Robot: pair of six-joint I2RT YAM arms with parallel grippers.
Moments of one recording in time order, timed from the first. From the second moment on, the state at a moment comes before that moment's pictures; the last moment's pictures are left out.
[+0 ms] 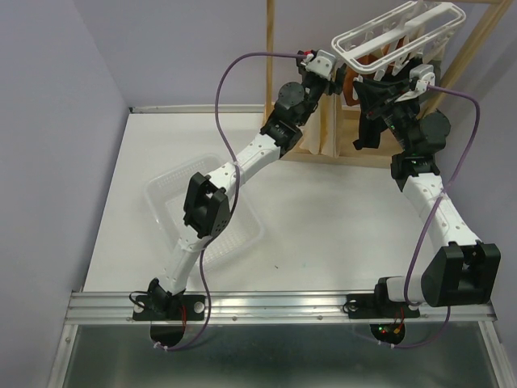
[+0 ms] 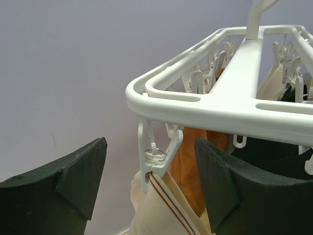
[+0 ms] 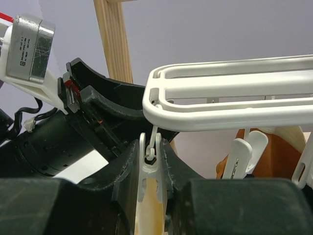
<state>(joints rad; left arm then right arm) -0.77 2.32 2.32 0.48 -0.17 0.15 0.04 1.33 1.13 0.71 -0.52 0.27</state>
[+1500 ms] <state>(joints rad) -0.77 1.60 1.47 0.55 -0.13 -0.02 0.03 1.13 1.06 0.54 -0.59 0.13</state>
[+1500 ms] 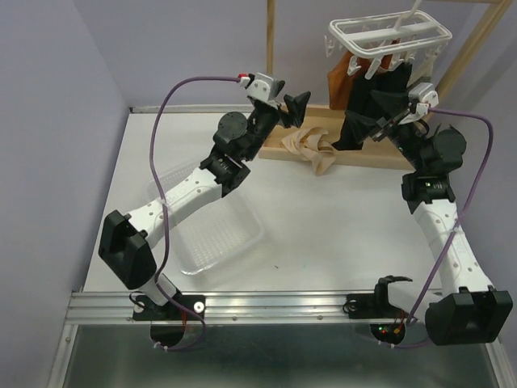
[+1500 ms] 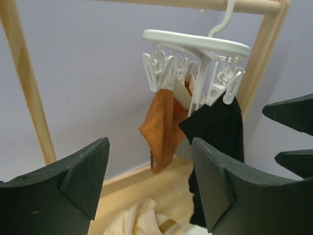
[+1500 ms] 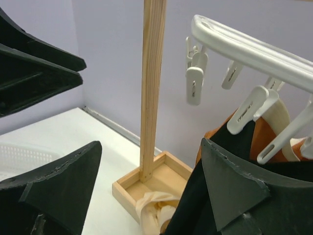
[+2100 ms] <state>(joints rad) -0.77 1.88 1.47 0.32 -0.09 -0.56 0.01 0.74 0.86 -0.01 -0.43 0.01</state>
